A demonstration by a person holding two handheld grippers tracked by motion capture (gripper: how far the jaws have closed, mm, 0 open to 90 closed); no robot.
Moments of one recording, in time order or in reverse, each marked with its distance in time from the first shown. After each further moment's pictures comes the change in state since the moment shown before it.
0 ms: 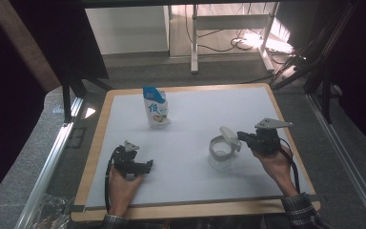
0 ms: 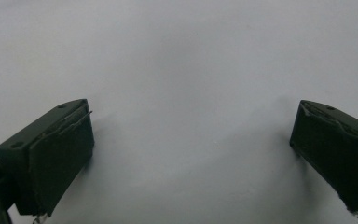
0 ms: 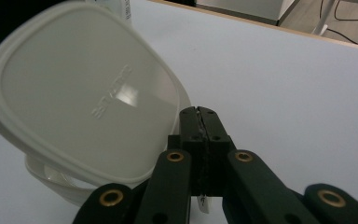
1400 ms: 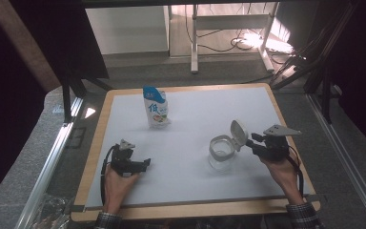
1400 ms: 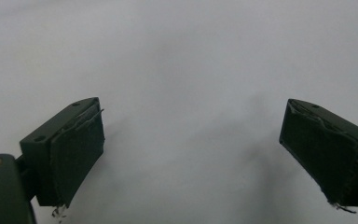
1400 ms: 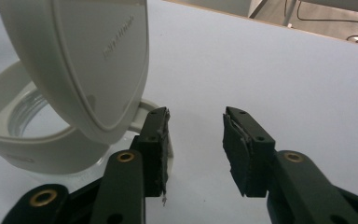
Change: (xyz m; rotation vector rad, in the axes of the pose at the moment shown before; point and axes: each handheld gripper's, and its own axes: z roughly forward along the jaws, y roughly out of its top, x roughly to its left) left arm 0.010 0.004 -0.012 -0.015 -0.065 -0.021; right arm -0.012 -0.026 -0.014 -0.003 -0.114 0.001
